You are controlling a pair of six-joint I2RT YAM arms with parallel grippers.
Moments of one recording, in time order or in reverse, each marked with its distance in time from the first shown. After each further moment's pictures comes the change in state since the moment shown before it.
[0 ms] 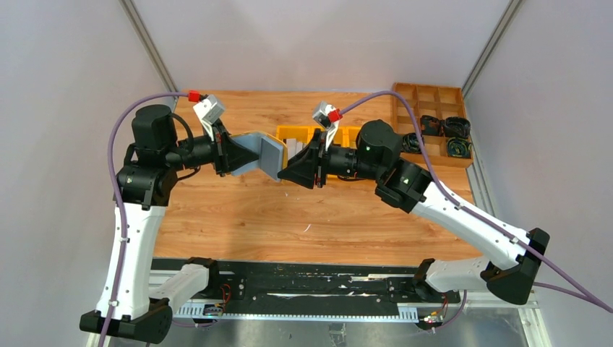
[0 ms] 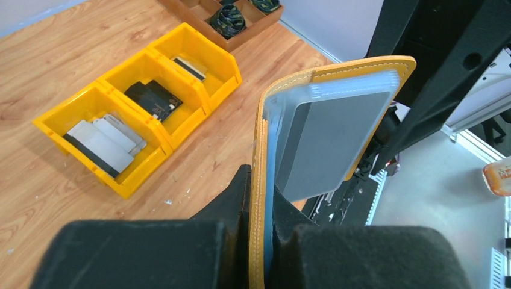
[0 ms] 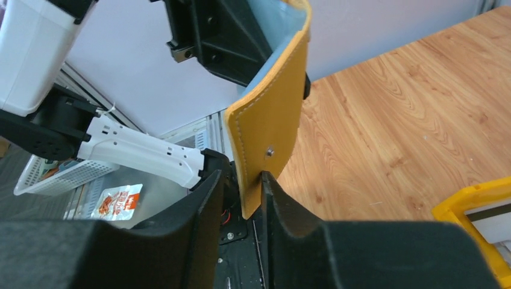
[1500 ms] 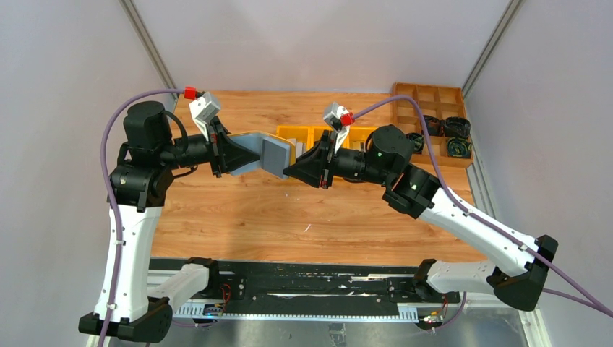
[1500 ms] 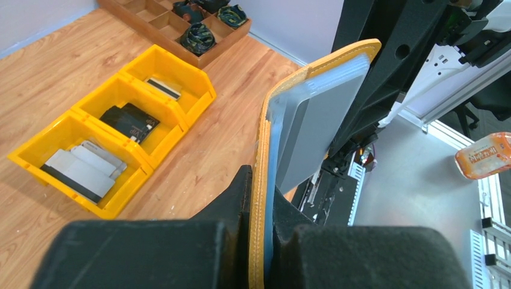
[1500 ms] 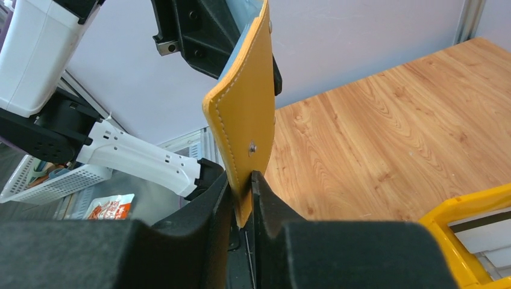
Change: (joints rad) left arm 0.000 0.014 0.074 -0.010 0.112 -0.013; right arm 0.002 -0.064 -0.050 0.059 0.031 -0.019
